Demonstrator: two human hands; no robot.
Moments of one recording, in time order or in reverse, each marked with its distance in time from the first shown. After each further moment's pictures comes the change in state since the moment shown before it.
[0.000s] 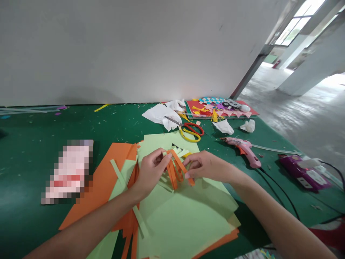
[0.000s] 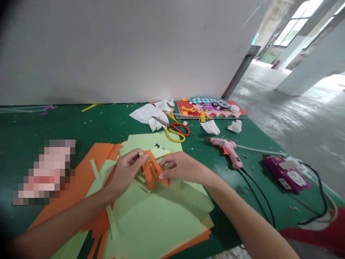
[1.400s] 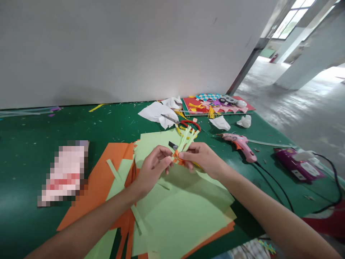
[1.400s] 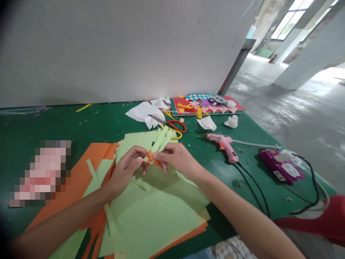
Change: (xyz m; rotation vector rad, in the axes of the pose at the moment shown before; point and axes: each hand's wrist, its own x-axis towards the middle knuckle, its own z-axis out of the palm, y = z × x) left_hand -0.003 -0.001 0.001 -0.290 -0.235 0.052; right_hand 0.009 0.006 0.008 0.230 0.296 -0.204
